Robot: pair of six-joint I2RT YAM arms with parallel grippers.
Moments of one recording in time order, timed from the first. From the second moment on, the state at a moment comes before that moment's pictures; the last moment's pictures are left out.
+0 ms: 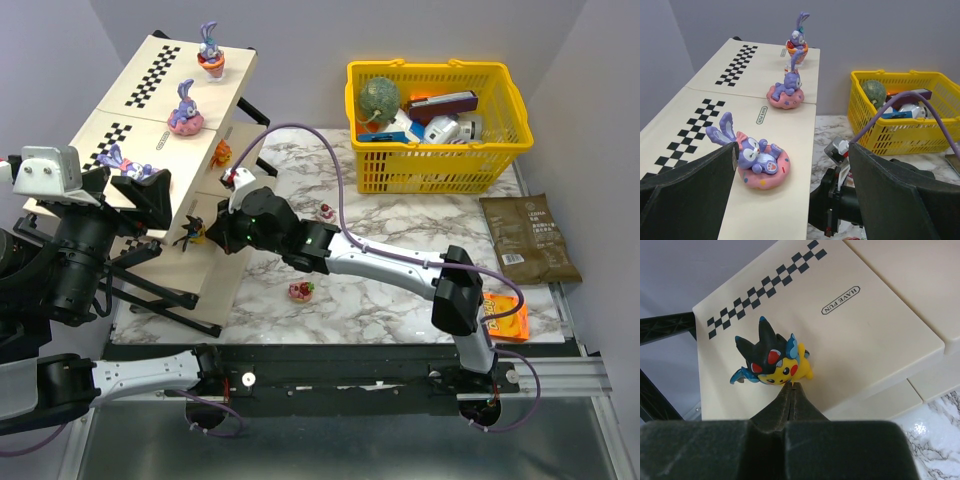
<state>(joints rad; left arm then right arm) -1.15 0.81 1.85 -0.83 -1.00 0.07 1.18 2.03 1.86 -0.05 0.09 0.44</state>
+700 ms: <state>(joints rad) -1.15 0.81 1.85 -0.82 -1.02 0.08 1.18 2.08 1.91 -0.06 0.06 0.44</state>
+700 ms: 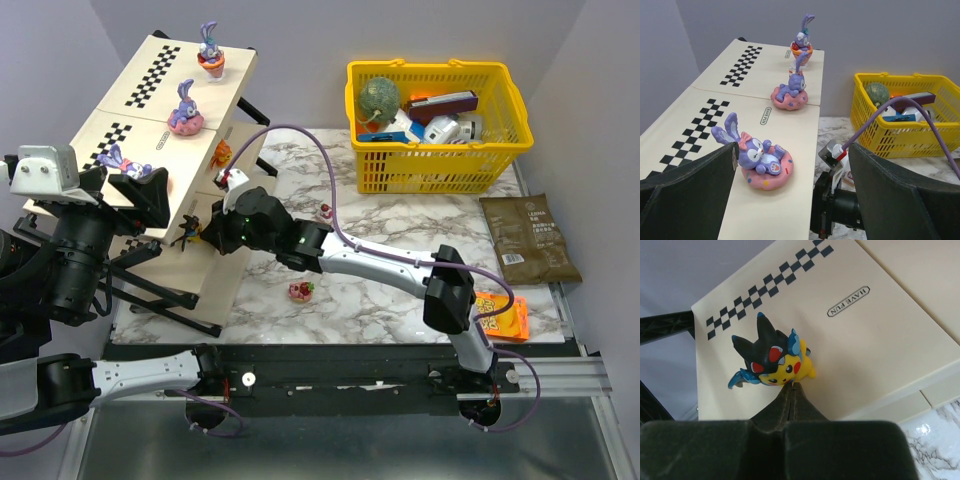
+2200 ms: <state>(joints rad) -1.15 0.82 1.84 -0.81 -1.00 0.07 1.19 1.74 1.66 -0.10 0.20 0.43</state>
